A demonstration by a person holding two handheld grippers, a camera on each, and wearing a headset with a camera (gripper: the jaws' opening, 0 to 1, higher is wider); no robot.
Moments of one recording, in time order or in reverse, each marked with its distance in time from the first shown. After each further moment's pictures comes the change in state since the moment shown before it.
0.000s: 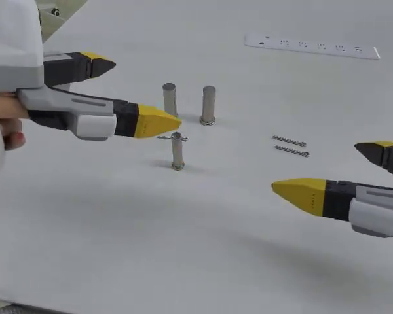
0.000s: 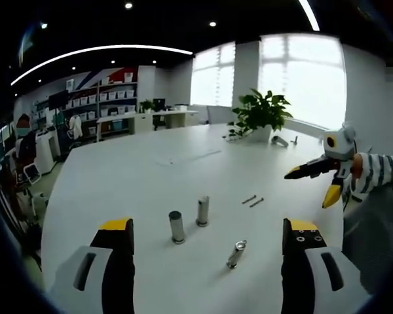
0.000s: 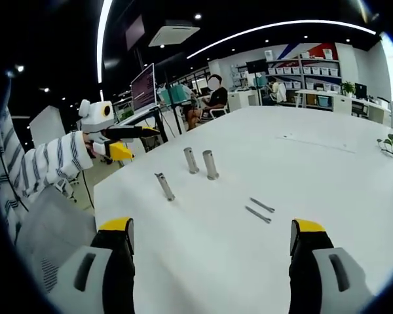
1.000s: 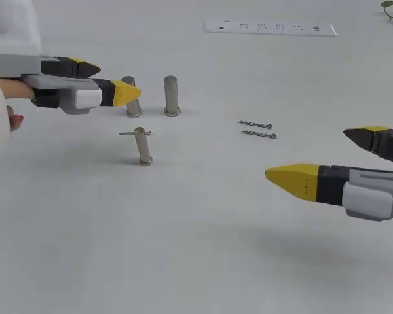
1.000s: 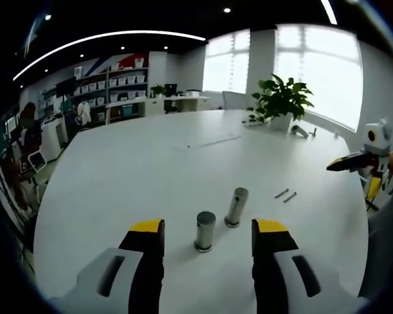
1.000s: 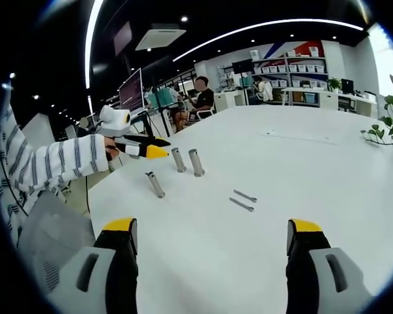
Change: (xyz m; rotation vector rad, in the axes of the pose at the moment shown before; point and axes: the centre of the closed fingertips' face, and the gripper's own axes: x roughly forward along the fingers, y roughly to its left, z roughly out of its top) left arm 0.064 0.044 -0.017 -0.043 0.089 0.066; right arm -0.026 -0.012 -0.007 0.053 -0.012 -0.077
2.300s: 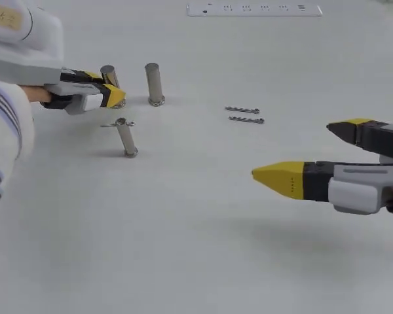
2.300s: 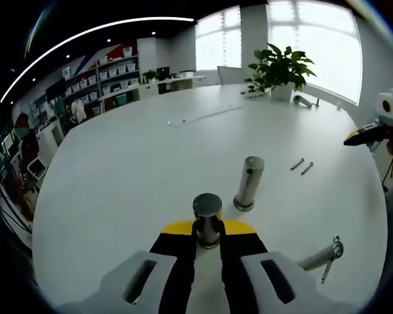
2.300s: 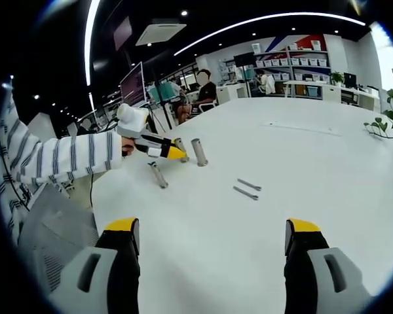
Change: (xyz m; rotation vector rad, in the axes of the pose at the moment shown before) left arm 0.030 0.003 -0.038 0.098 0.144 0.012; right arm 0.002 0.001 -0.015 0.009 0.046 0.024
